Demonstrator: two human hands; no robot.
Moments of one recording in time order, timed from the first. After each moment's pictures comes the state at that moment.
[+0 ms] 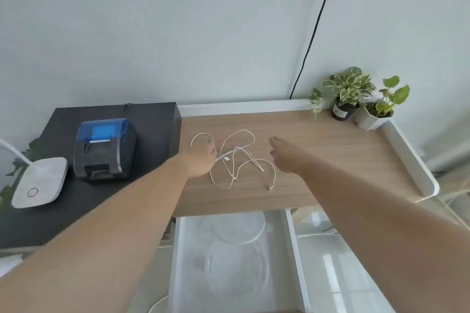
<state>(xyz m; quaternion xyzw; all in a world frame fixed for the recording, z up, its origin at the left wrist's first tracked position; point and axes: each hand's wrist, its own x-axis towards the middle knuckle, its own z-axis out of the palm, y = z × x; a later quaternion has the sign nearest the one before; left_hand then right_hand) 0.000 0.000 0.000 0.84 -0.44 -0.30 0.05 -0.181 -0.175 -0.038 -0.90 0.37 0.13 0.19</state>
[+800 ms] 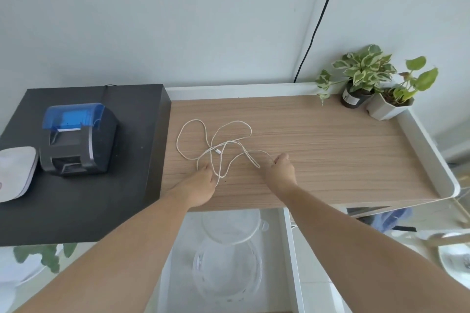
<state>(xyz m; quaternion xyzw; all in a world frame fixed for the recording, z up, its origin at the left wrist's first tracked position) -0.031 0.012 -0.100 0.85 -0.37 -0.38 0.06 -0.187 -0.149 -0.133 -0.67 0.60 -0.02 0.44</state>
